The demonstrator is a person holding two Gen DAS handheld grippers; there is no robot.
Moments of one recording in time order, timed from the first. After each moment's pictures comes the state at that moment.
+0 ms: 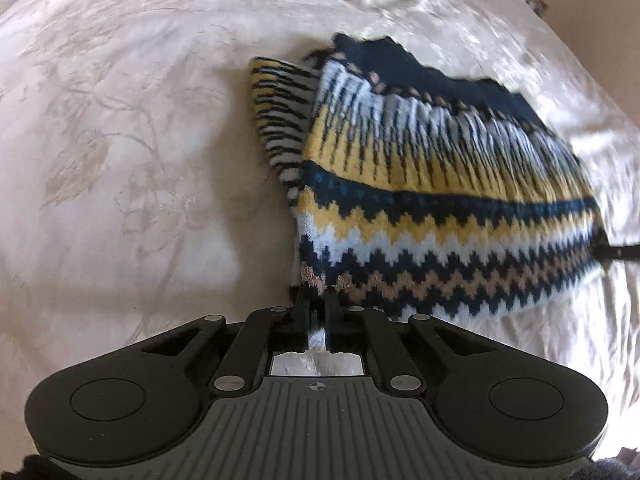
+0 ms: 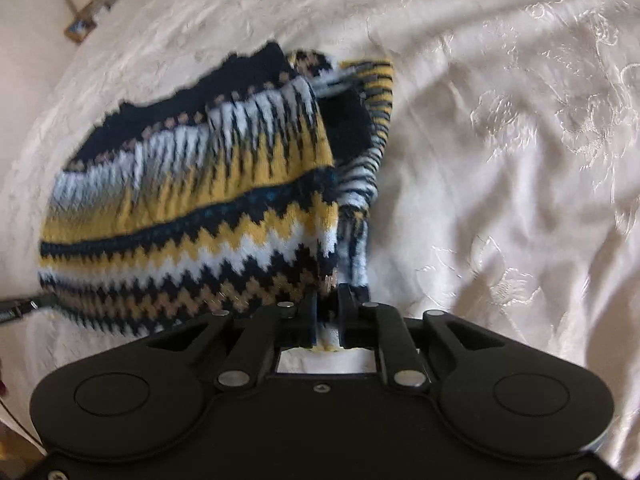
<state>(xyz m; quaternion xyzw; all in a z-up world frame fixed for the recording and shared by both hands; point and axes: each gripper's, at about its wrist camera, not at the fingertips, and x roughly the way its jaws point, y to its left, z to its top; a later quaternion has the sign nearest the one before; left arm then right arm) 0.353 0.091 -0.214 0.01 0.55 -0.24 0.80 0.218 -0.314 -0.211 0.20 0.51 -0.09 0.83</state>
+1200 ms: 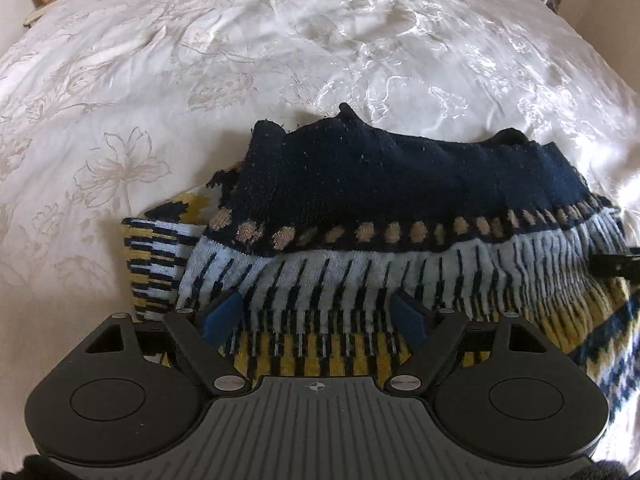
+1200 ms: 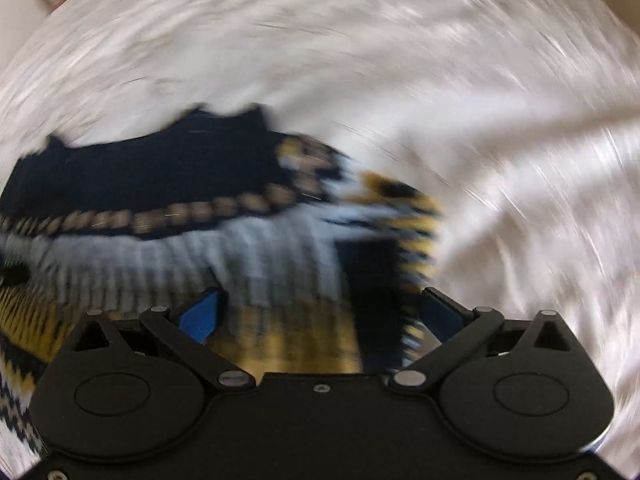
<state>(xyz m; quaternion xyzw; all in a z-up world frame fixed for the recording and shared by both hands) 0.431 -0.028 -0.222 0.07 0.52 -0.22 0.82 0.334 -0.322 -0.224 0.10 0.53 -0.15 0.83</state>
